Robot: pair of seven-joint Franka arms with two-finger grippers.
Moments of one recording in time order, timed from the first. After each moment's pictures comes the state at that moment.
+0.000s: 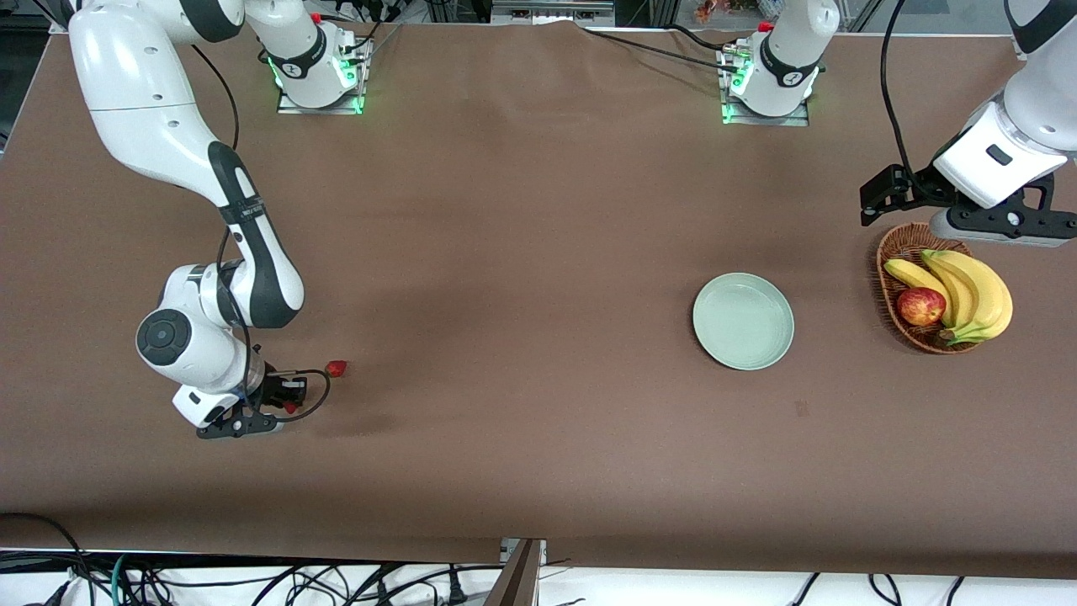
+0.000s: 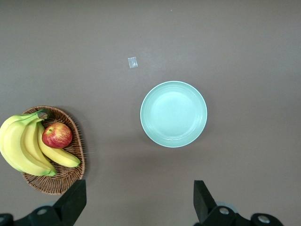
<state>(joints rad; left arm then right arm) -0.05 0.00 -0.06 -1.67 0.01 1.65 -0.02 0.11 0.80 0.00 -1.46 0.00 2.38 -0.05</state>
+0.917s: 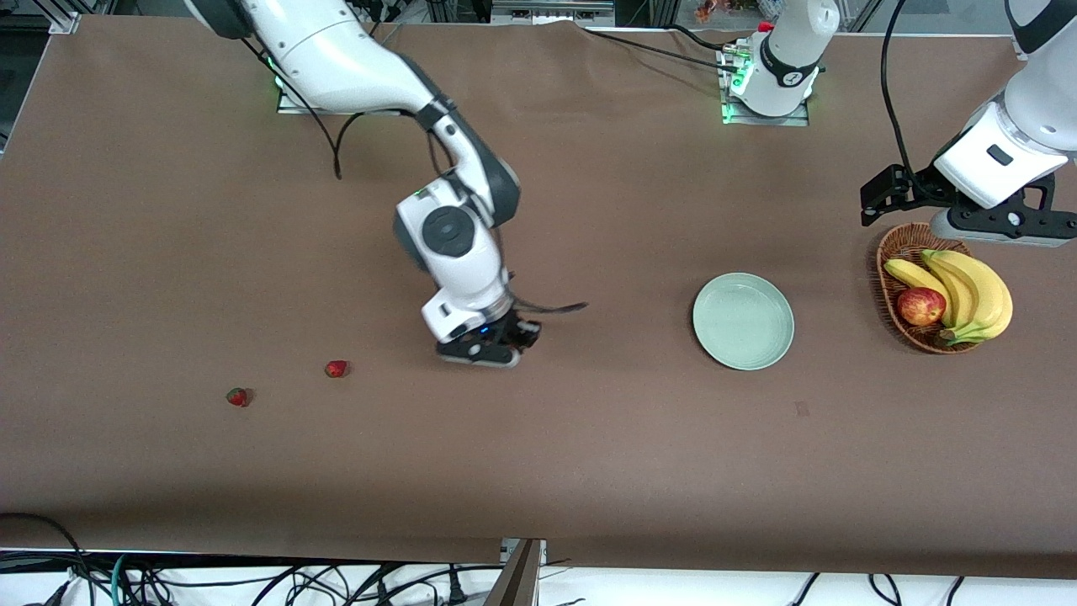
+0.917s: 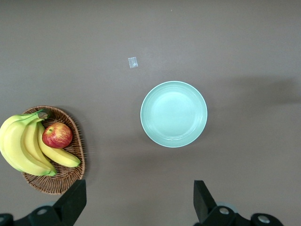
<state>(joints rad) -0.05 0.00 -0.06 -1.67 0.01 1.65 -0.02 0.67 0.82 0.02 -1.33 0.01 2.42 0.84</state>
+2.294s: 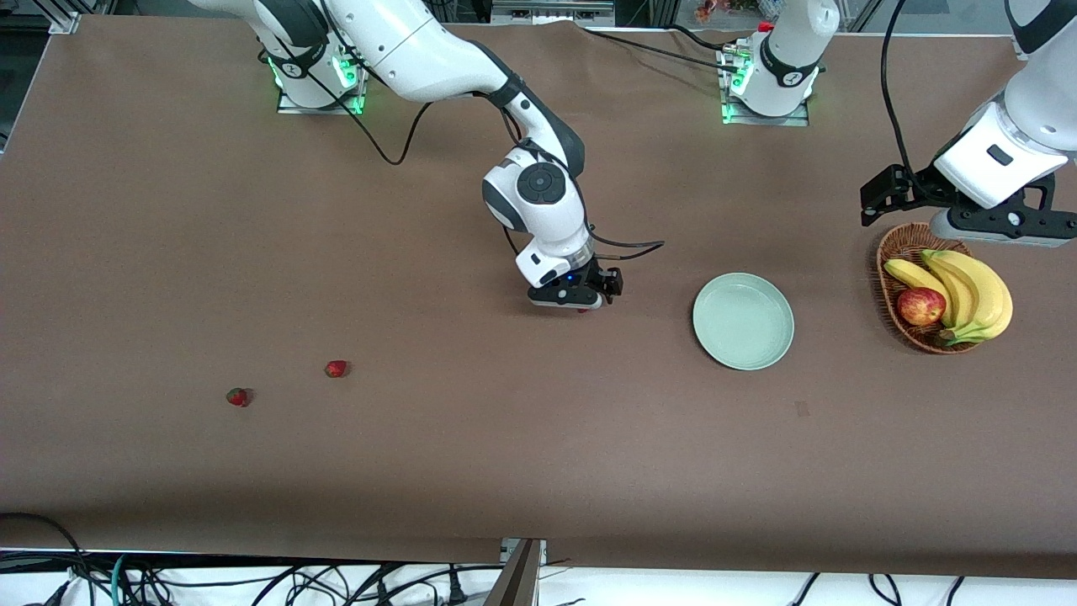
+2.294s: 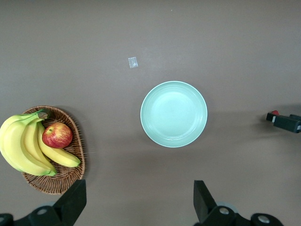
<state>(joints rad) -0.05 0.00 -0.06 -1.67 0.01 1.65 -0.02 0.85 0.93 0.00 -1.30 0.06 2.57 0.99</state>
